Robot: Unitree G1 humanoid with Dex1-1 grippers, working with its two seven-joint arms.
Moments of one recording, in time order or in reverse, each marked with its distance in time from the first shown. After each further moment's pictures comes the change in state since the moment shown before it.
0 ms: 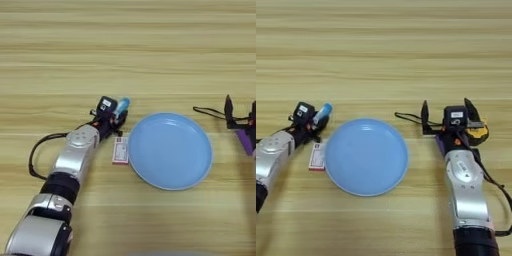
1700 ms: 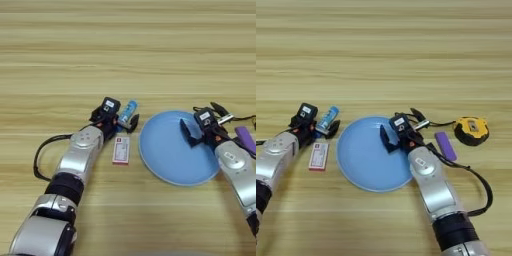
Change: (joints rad) left arm 0.000 -0.029 0.001 0.009 0.001 -0.001 0.026; right arm -0.096 -0.035 0.301 0.102 -0.222 0.236 0.045
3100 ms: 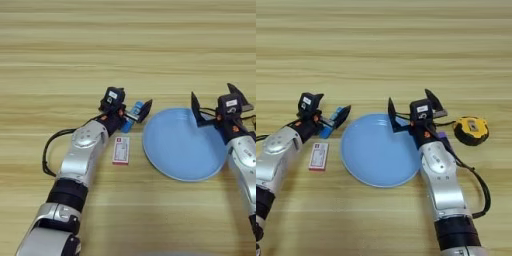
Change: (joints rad) left arm 0.076 -0.043 0.012 -0.235 -0.098 -0.045 -0.112; right arm 0.024 0.079 -0.156 -0.062 0.215 -0.276 0.036
